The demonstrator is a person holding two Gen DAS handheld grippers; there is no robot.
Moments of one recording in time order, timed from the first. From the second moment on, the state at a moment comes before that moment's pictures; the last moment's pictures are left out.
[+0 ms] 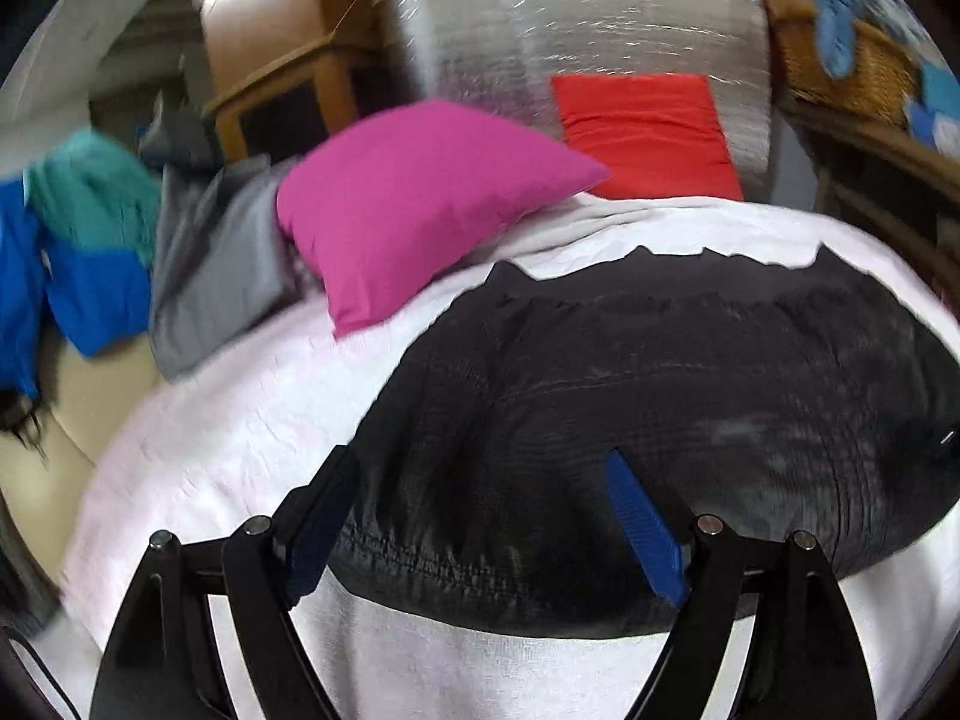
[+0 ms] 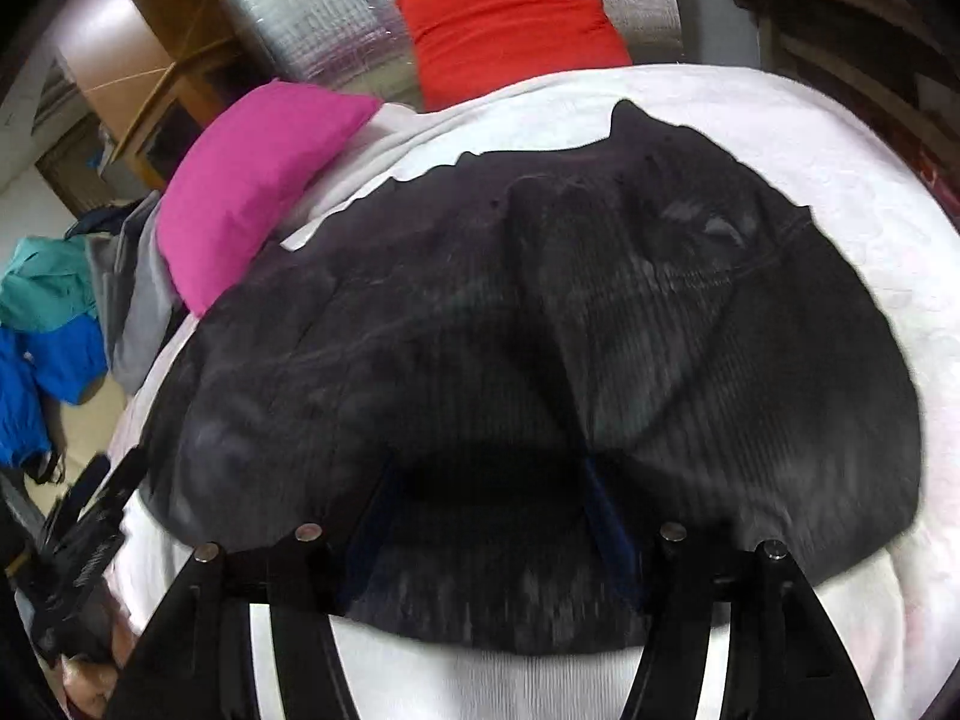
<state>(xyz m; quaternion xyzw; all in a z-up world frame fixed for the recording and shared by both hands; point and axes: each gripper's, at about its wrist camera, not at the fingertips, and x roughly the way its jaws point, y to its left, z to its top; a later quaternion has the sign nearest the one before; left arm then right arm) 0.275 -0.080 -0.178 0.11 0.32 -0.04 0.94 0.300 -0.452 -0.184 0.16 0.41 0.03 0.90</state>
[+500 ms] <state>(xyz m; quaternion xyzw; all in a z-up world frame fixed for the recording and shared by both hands) 0.273 -0.091 -0.165 0.10 0.30 -0.05 0.95 0.302 -0.490 -0.176 0.17 0.40 -0.03 0.90</state>
